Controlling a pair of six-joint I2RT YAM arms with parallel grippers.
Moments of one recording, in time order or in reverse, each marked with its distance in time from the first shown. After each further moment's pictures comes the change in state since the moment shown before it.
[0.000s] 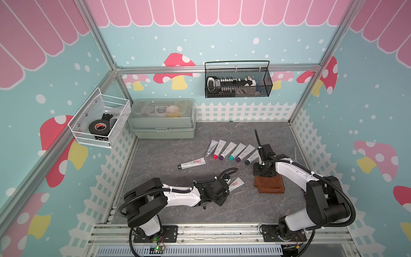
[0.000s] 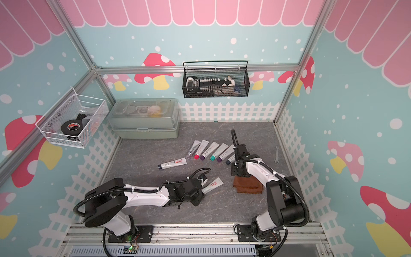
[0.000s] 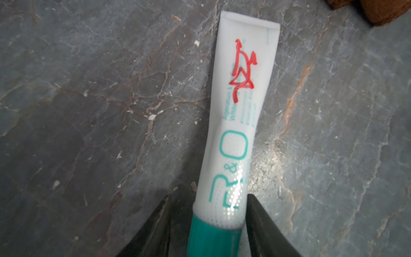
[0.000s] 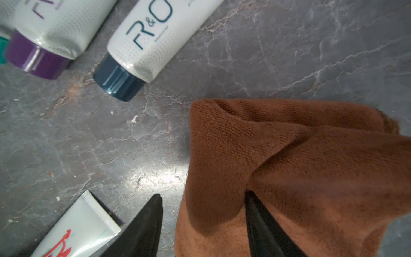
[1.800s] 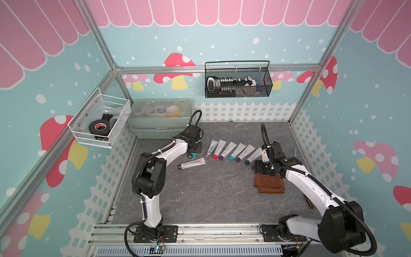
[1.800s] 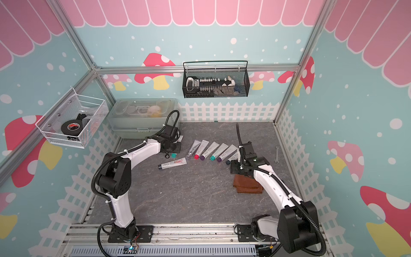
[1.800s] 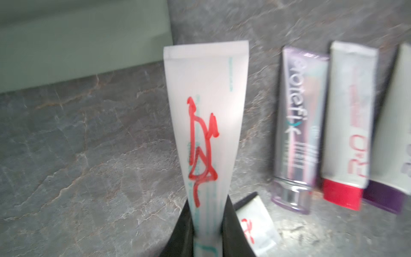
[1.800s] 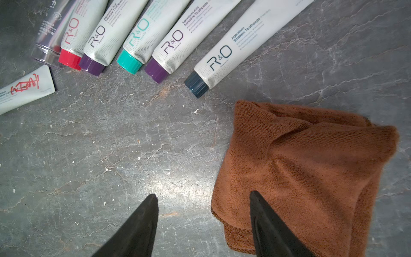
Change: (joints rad) left arm 0.691 0.257 0.697 -0.474 0.001 0.195; right arm 0.000 -0.265 -0.003 -0.066 -0.147 -0.024
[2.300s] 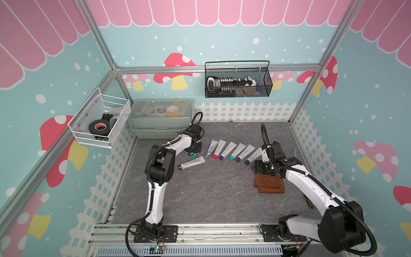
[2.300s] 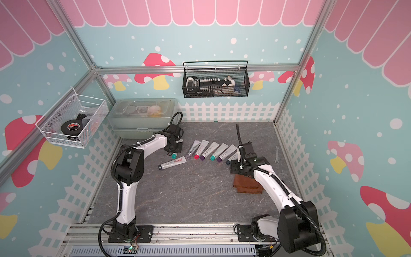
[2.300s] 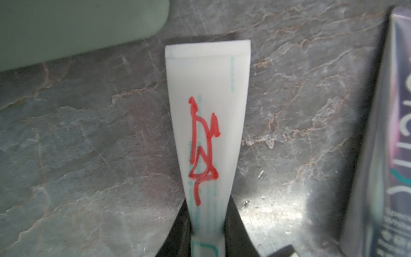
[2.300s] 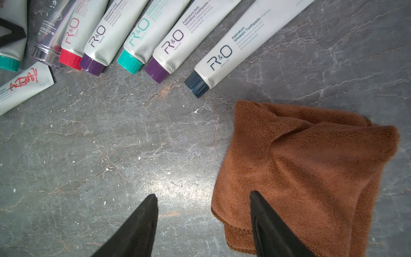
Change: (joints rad) left arm 0.063 0.294 0.233 -0.154 -0.003 0.014; right arm 0.000 -0.001 0.000 0.000 -0.002 0.000
